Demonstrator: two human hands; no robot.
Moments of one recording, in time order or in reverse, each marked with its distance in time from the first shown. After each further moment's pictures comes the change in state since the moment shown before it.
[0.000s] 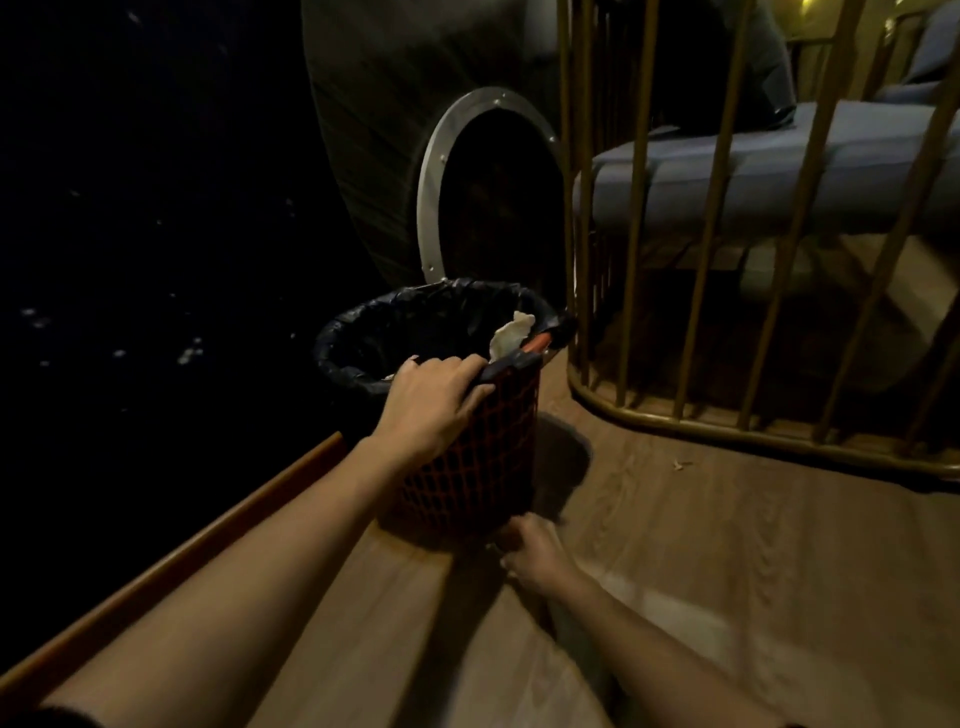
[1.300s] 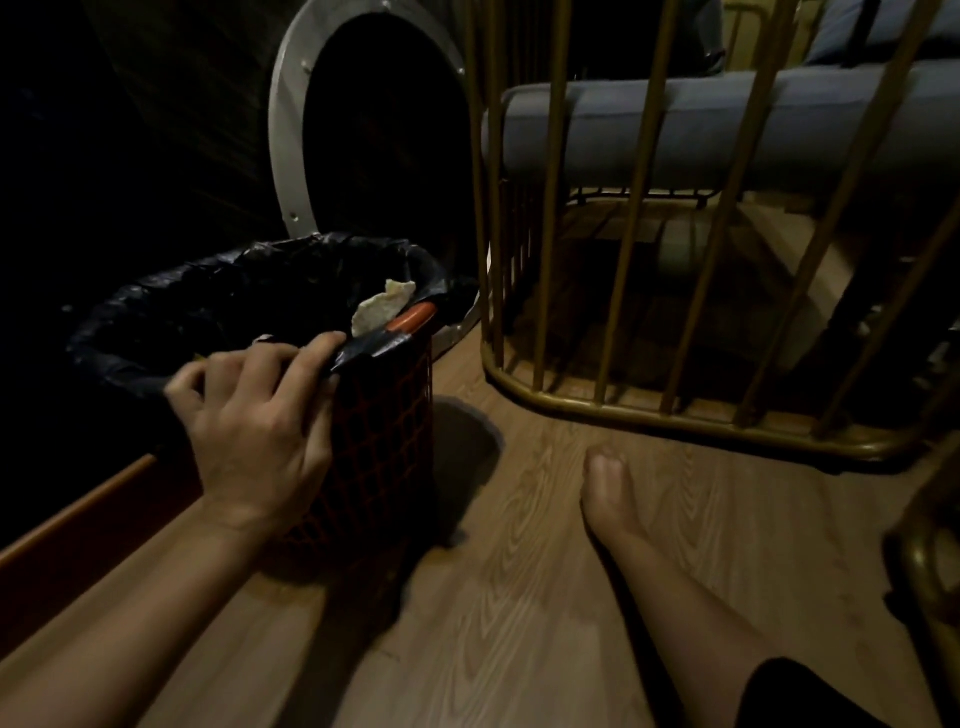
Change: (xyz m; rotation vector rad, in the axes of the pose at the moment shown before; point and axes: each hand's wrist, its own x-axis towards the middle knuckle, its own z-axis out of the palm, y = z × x) left_hand -0.005 0.008 0.062 0.019 0.537 -0.169; right_hand 0.069 0.170 -0.119 -0.293 0.638 0.231
